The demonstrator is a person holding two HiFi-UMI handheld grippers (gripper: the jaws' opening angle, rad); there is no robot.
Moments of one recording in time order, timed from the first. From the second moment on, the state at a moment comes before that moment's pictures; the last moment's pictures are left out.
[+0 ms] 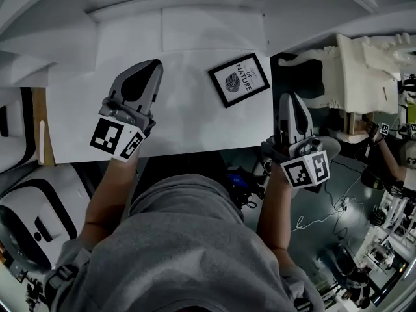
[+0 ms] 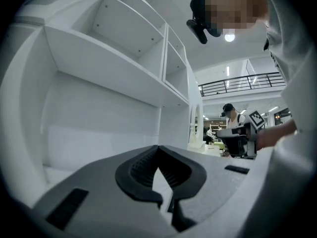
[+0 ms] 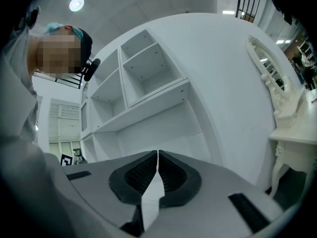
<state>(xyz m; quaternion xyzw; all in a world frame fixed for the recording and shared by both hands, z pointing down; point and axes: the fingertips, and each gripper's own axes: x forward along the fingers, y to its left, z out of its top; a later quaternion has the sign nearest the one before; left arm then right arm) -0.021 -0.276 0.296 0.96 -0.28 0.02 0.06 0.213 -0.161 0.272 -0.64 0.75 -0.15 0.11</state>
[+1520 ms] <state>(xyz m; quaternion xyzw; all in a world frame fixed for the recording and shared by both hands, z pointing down) 0.173 -0.298 0.498 0.96 -0.14 0.22 0.07 0.280 -0.169 0.576 -0.58 0.66 -0.47 -0.10</state>
